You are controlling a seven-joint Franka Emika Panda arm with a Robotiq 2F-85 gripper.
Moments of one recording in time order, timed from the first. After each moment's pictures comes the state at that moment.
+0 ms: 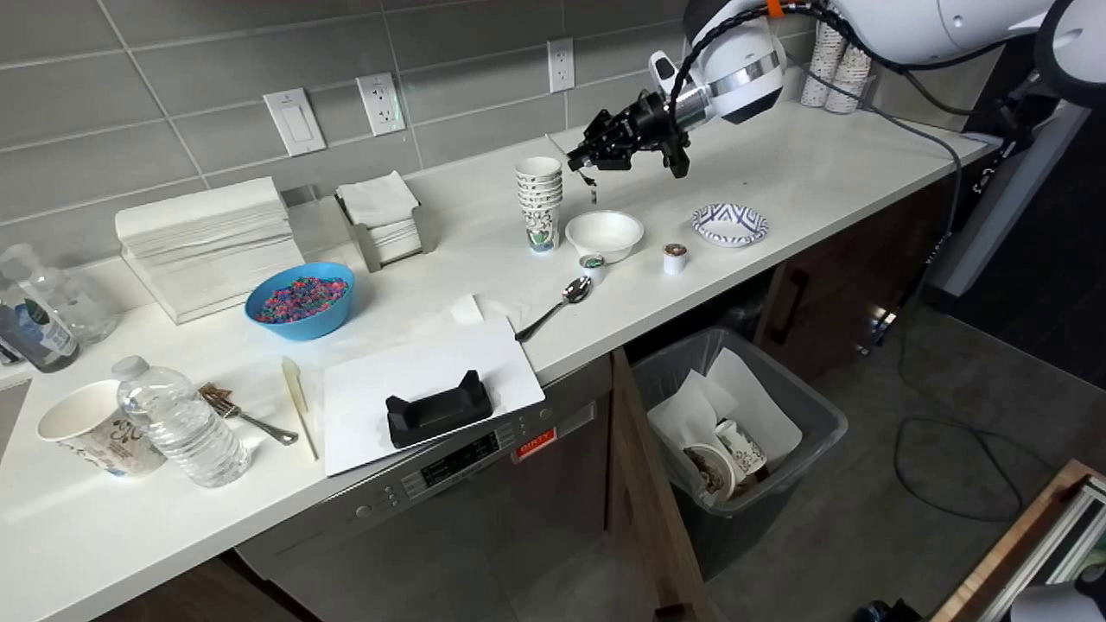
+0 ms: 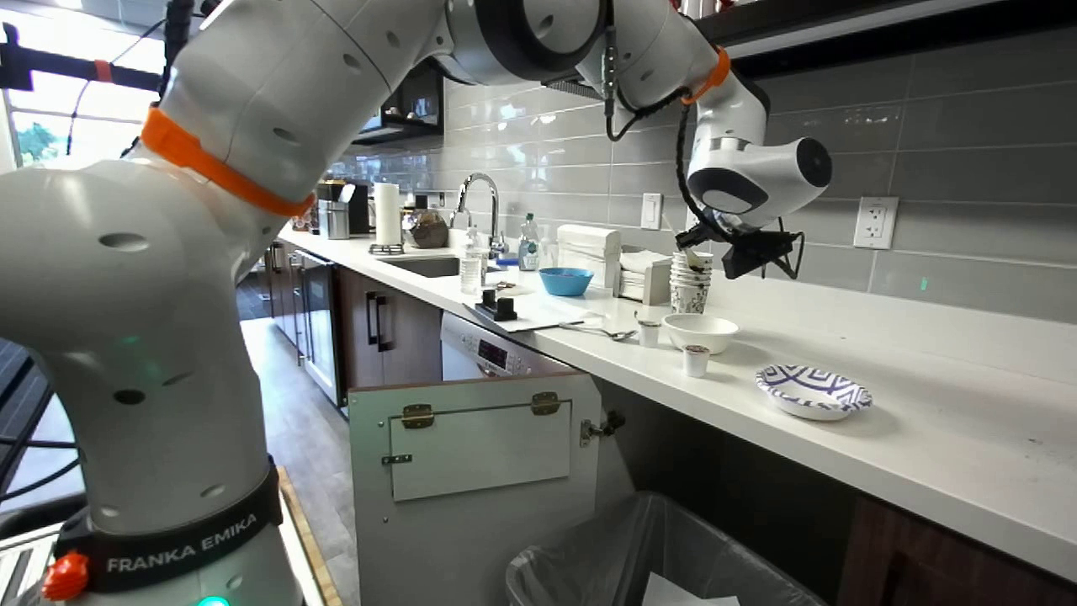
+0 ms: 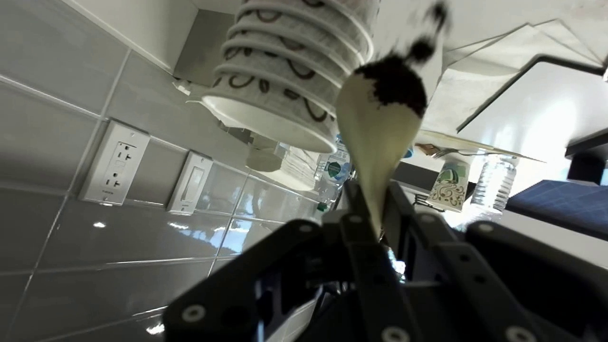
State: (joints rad) arm -0.27 0.65 0.23 -1.40 1.19 2.15 -2.27
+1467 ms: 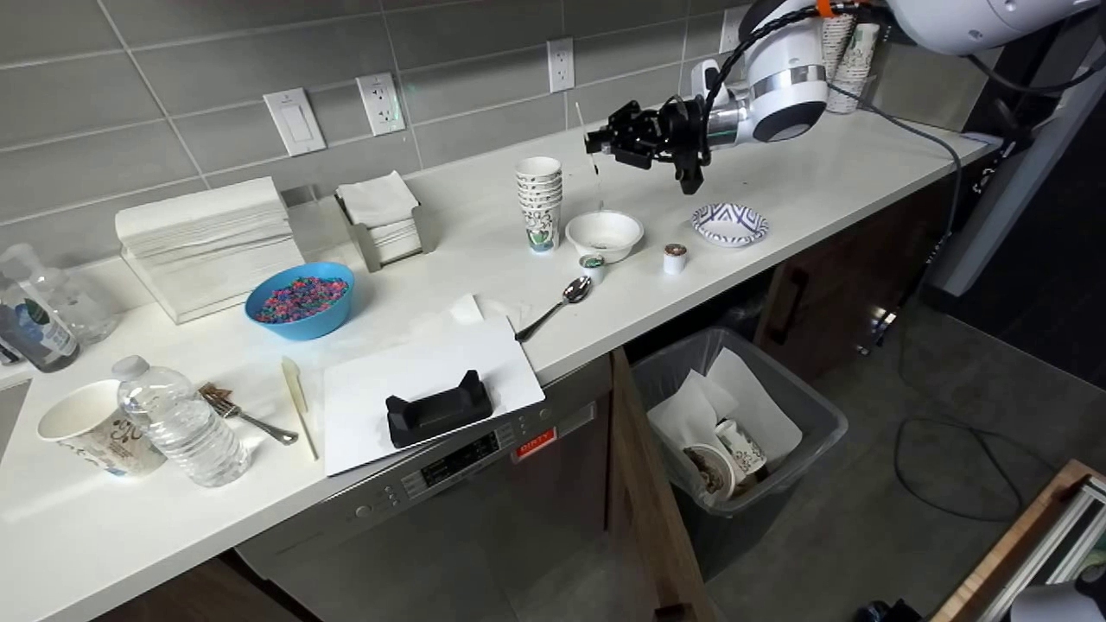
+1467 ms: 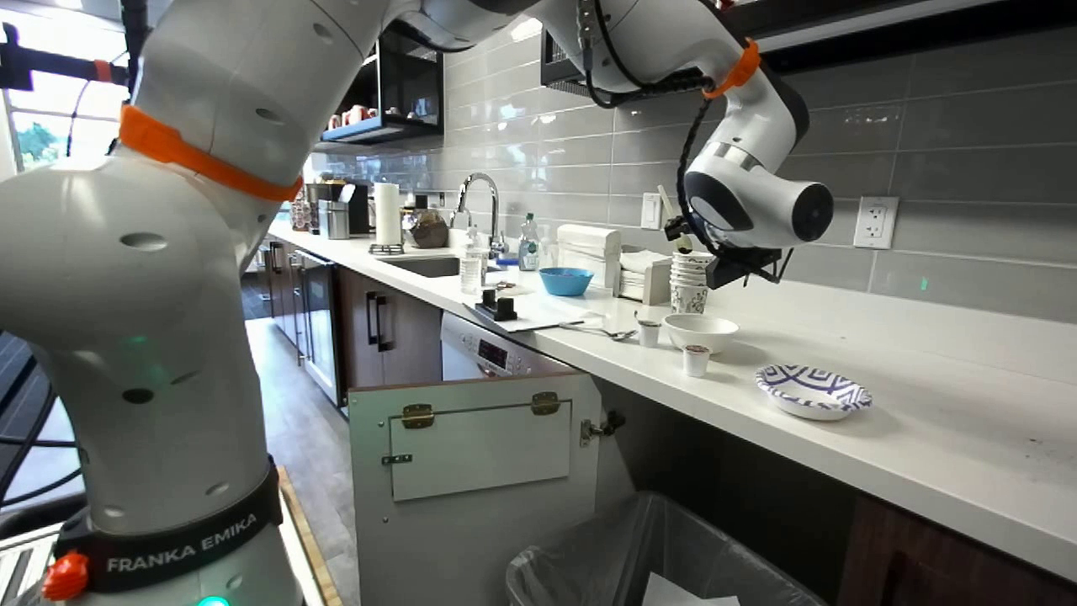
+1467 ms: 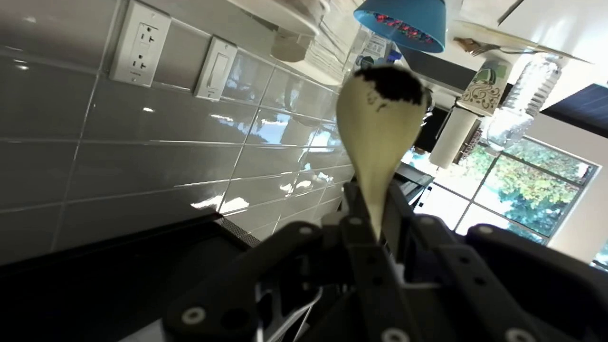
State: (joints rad) arm -0.21 0.51 0.04 -1.66 1.64 1.89 -2.59
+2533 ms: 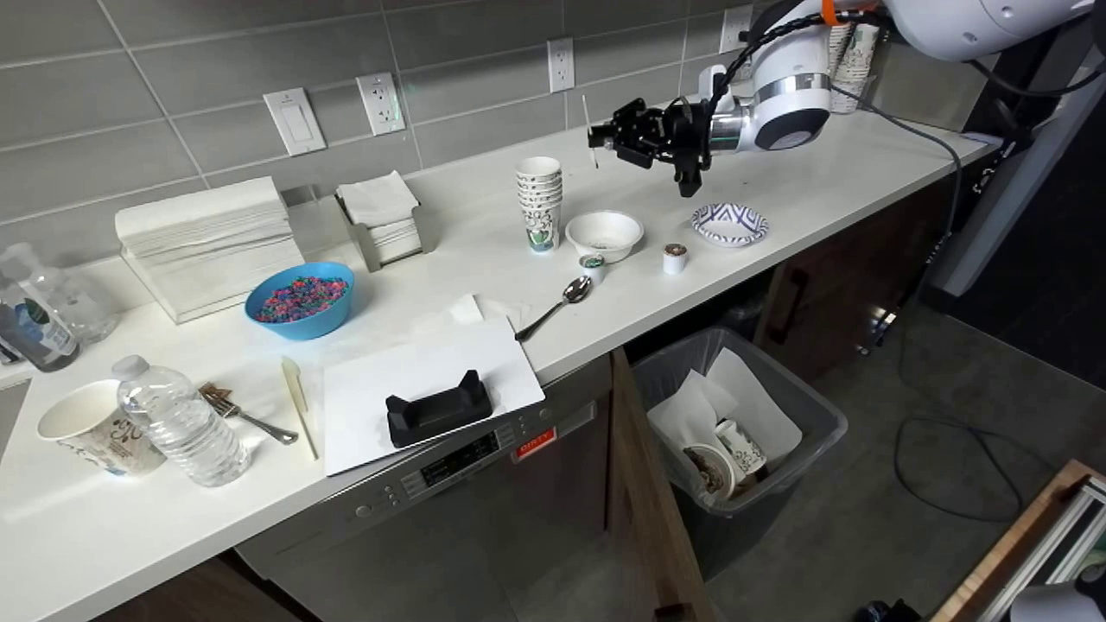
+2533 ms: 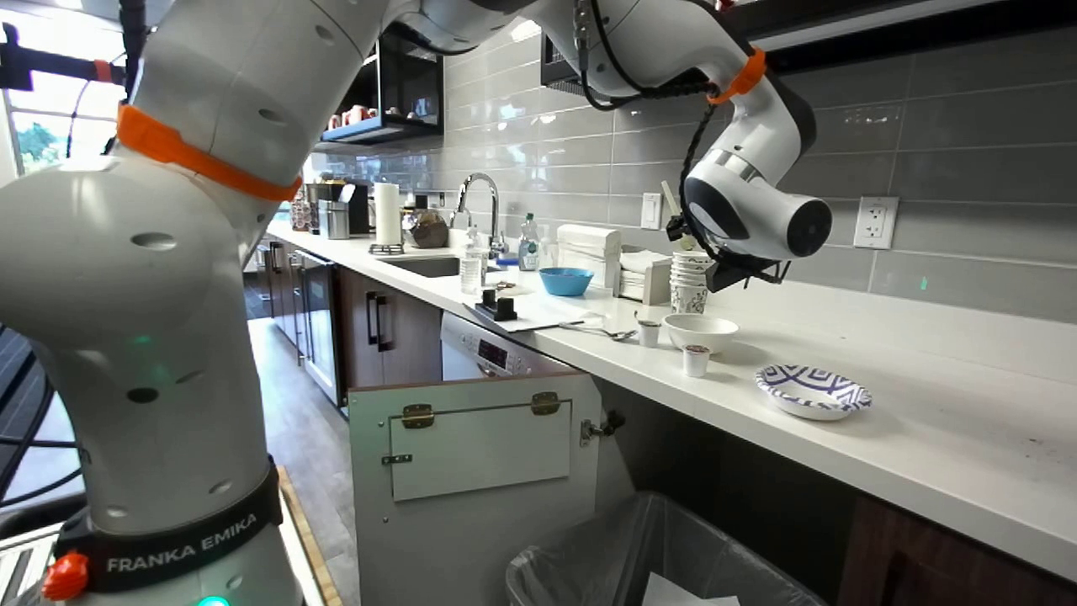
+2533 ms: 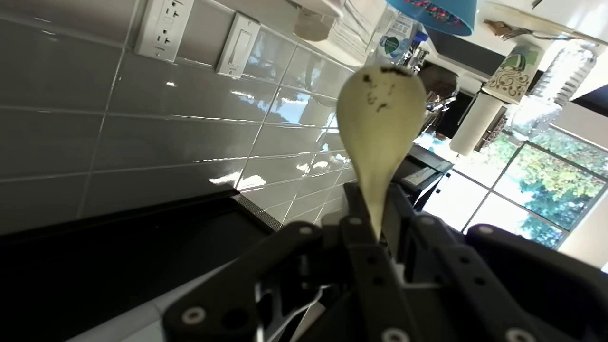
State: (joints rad) arm -0.18 0.51 -0.01 -1.68 1.75 1.84 -2.66
